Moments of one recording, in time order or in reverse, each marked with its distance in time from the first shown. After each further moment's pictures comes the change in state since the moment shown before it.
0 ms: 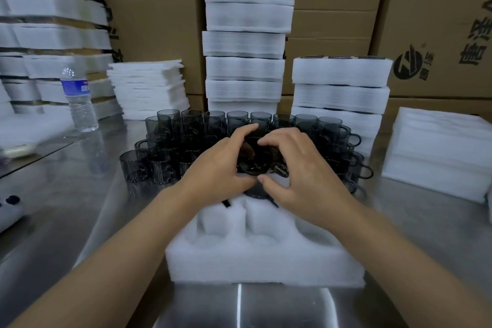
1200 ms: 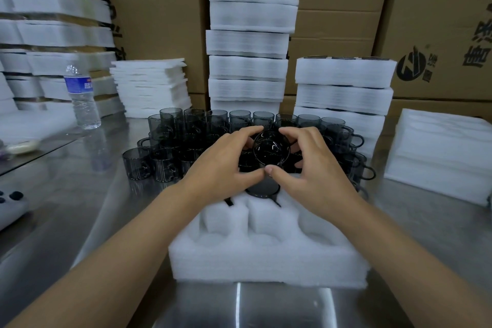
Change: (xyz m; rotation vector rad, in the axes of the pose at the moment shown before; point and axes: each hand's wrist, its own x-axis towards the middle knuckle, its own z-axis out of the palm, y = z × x) left_hand -0.003 0.005 -0.001 0.048 0.042 0.013; right_hand 0.001 0.021 0.009 0.135 0.096 0.167
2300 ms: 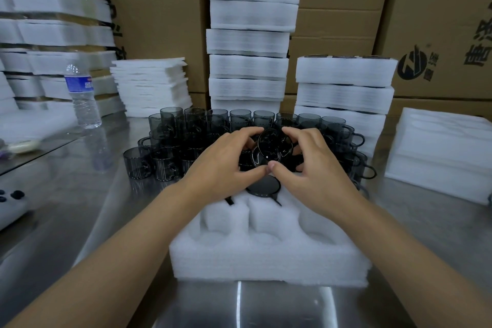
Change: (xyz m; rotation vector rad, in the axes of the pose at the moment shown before) left_hand 0.000 -0.001 0.000 0.020 0.006 -0.001; right_hand 0.001 -0.002 -0.001 0.008 -0.040 0.081
